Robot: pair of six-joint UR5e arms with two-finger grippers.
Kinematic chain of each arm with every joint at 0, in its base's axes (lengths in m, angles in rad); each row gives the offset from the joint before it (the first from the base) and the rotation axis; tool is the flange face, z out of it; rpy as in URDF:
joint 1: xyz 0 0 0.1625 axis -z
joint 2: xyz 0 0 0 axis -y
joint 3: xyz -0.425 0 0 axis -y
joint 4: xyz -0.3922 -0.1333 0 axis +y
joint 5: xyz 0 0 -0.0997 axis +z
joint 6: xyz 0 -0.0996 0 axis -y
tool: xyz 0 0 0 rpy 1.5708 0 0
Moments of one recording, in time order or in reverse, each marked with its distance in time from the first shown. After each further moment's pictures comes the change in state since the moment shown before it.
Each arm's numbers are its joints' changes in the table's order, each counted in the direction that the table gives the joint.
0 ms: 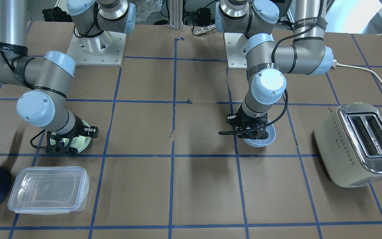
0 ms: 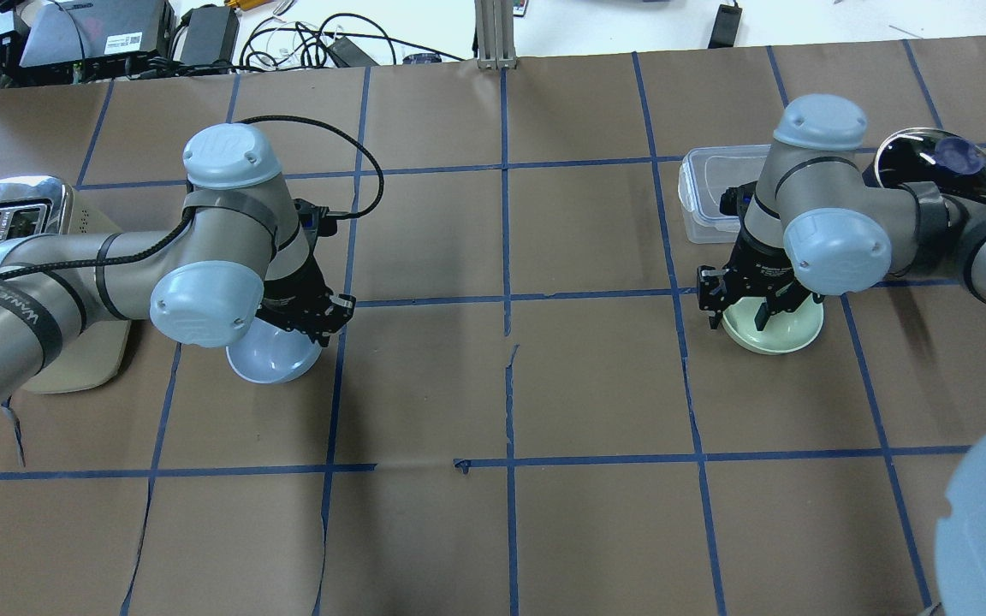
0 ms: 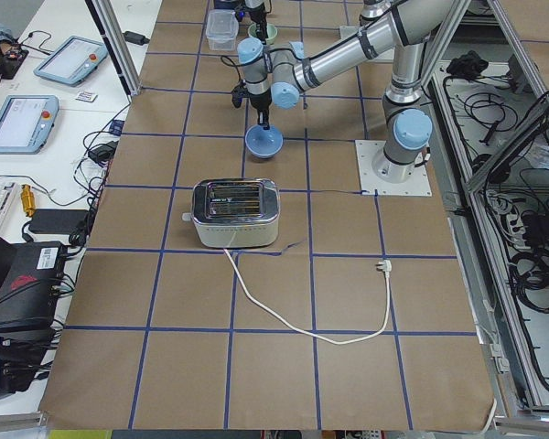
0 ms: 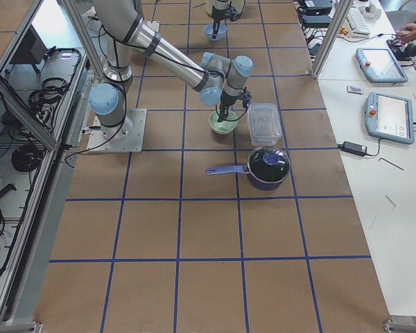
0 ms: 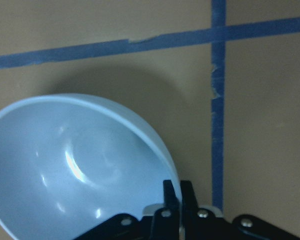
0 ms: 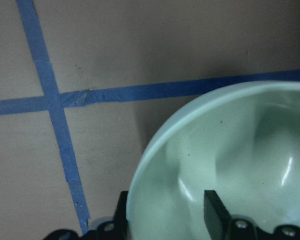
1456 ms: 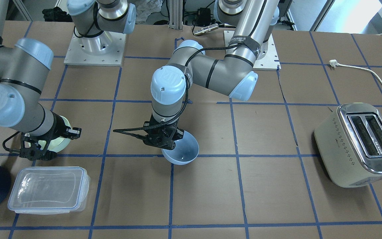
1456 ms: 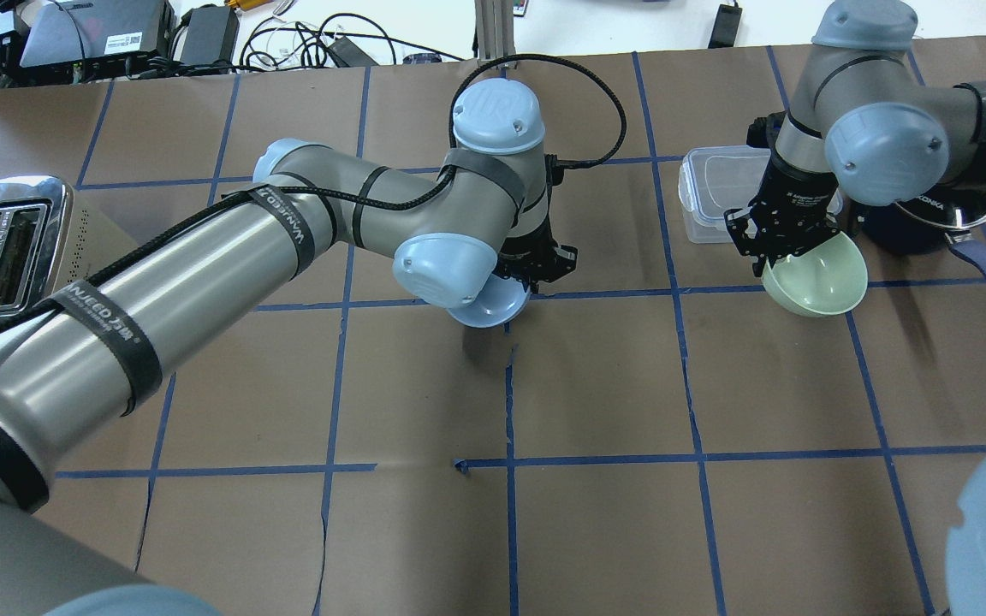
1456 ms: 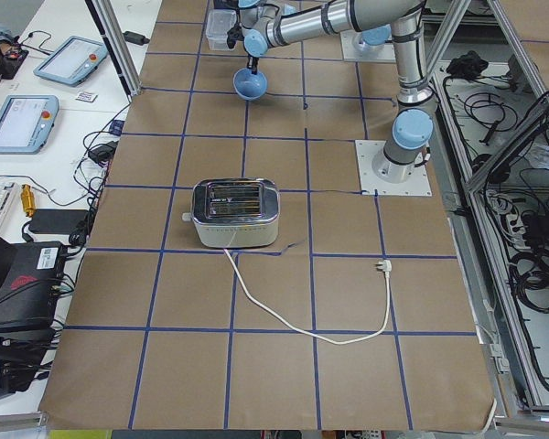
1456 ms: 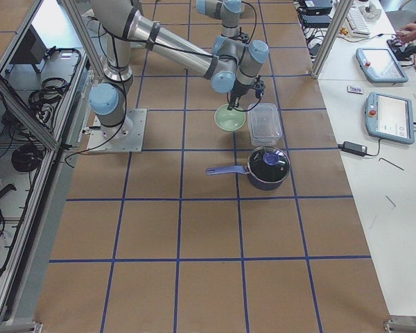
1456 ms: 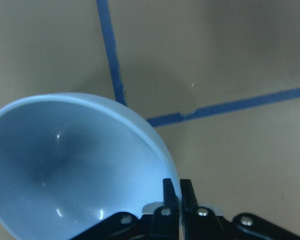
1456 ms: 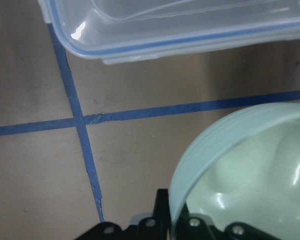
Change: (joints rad) left arm 0.371 -0.277 0.364 -0.080 0.118 -0.226; right arm 0.007 -0.017 -0.218 -0.231 0.003 0.009
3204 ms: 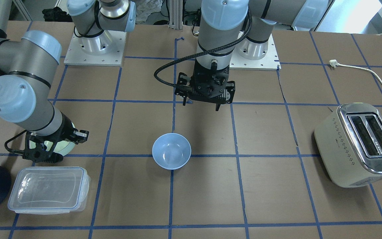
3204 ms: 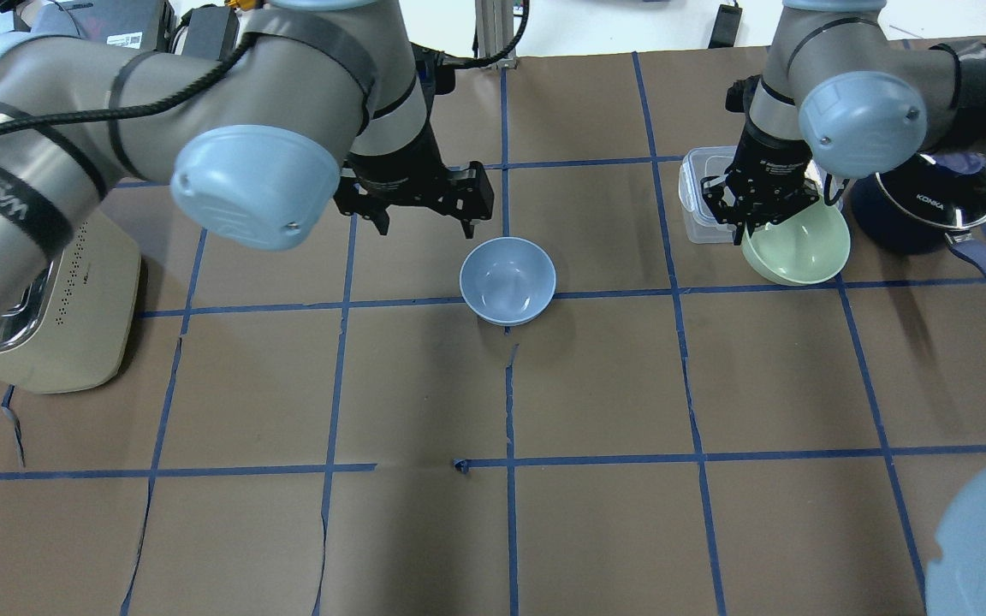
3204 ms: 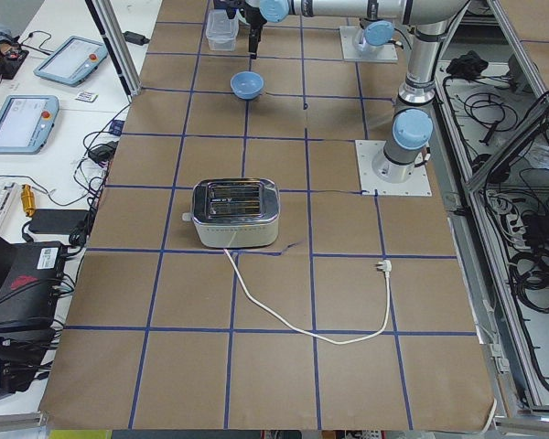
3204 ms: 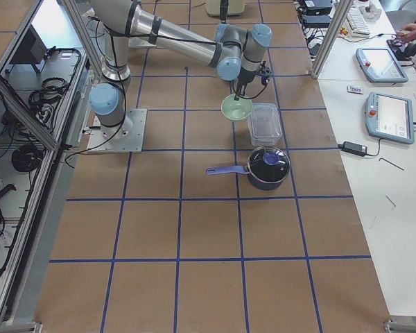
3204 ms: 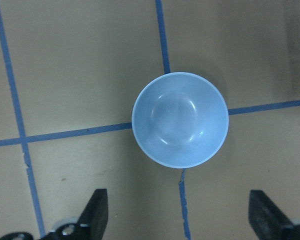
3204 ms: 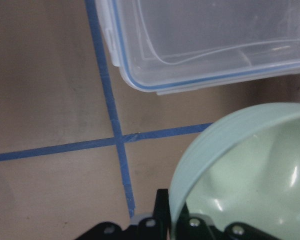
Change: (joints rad) left arm -0.168 0.382 -0.014 0.355 -0.059 0.106; right arm -0.098 0.003 -0.091 -0.005 0.005 0.122
